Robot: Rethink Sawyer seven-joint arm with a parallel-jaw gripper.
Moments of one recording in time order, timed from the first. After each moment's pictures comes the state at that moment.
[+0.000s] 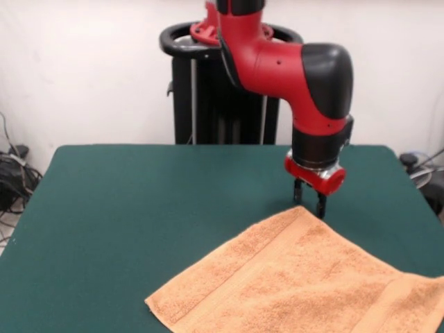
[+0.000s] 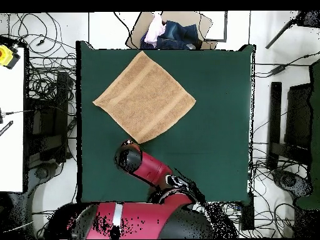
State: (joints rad) arm -0.12 -0.43 0.08 2.04 0.43 0.01 2.11
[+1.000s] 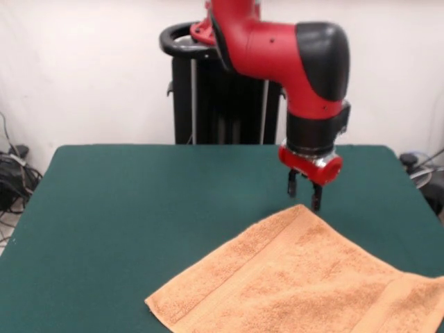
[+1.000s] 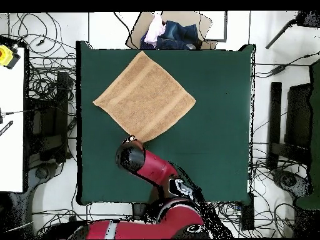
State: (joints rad) arm -0.10 -0.53 0.03 2.05 0.43 0.05 2.11
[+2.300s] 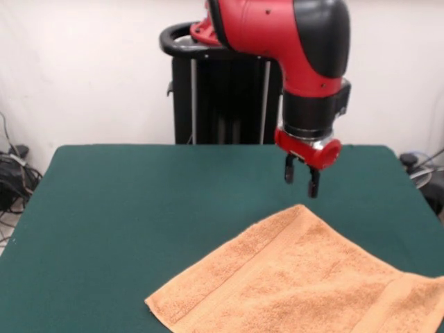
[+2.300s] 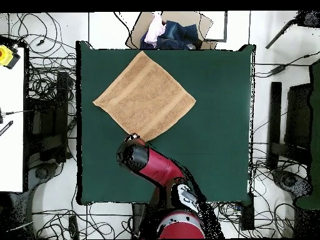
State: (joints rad) arm -0.10 -0.60 -0.01 2.05 0.44 0.14 2.11
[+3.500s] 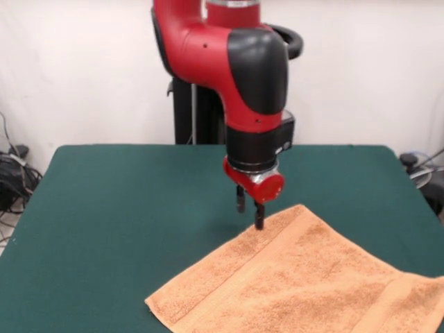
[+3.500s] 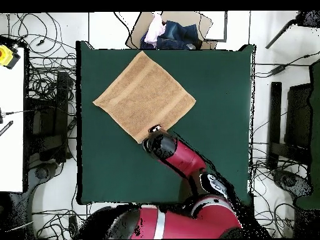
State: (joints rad) arm -0.25 -0.48 -0.01 1.92 0.39 0.13 2.11
